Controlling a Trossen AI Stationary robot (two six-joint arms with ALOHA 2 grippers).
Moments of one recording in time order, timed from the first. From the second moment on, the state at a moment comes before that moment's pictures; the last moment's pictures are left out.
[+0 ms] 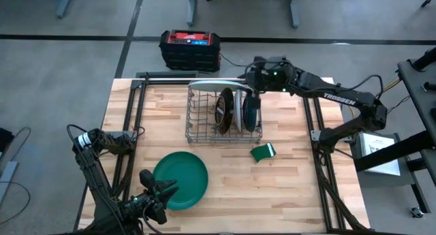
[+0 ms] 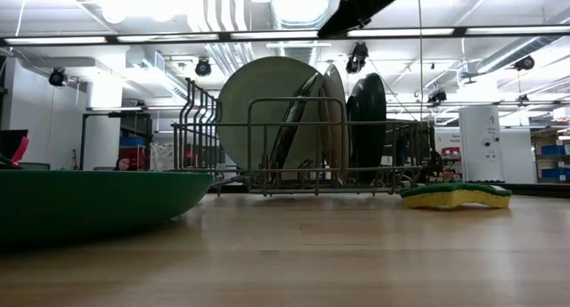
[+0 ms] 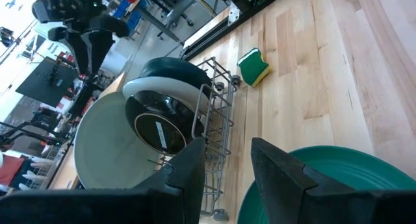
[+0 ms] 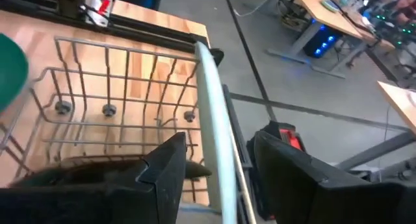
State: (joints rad) left arm -1.06 1.82 1.67 -1.57 -1.19 -0.94; right arm -0.39 1.38 1.32 -0.40 -0.02 -0.48
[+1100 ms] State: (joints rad) left arm -1.06 1.82 1.67 -1.57 -1.19 -0.94; right arm -0.40 1.57 1.39 -0.30 0.20 -0.59
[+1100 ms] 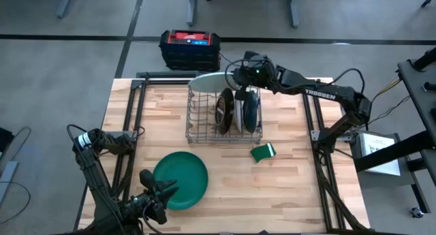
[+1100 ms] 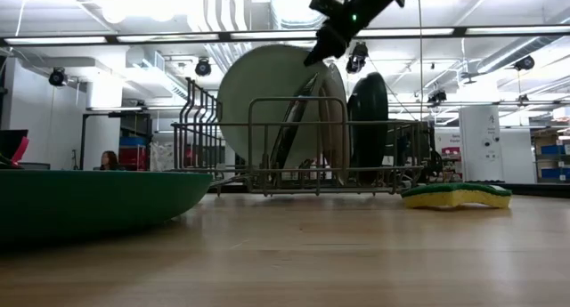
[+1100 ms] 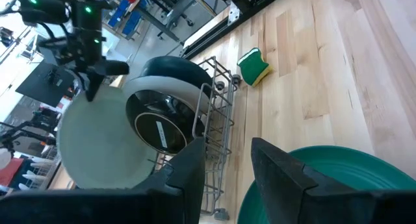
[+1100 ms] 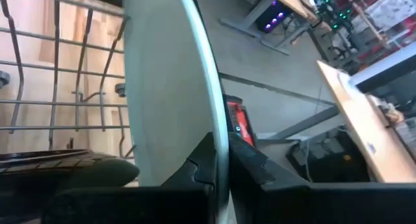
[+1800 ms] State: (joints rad) left arm -1.06 1.82 1.67 -1.57 -1.19 -0.94; right arm -0.45 1.58 1.57 -0.53 0.20 -0.60
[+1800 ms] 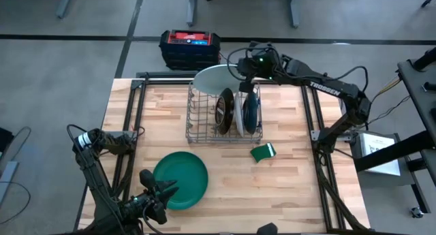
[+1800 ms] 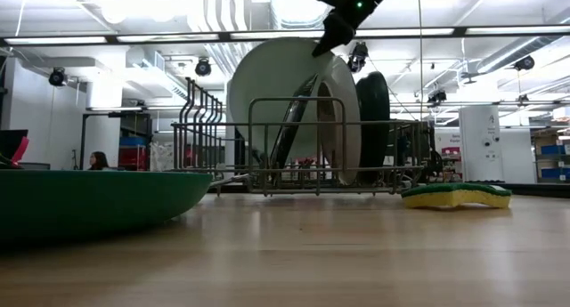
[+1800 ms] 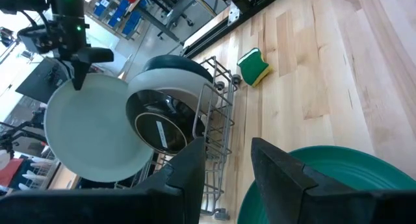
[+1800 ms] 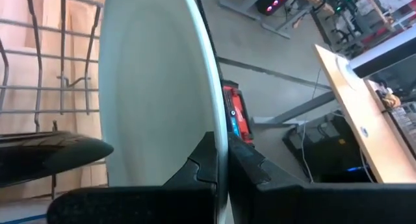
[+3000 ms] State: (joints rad) left arm -1.06 1.82 1.67 -1.57 -1.17 -0.95; right arm -0.46 1.59 1.58 -0.60 0.25 -0.58
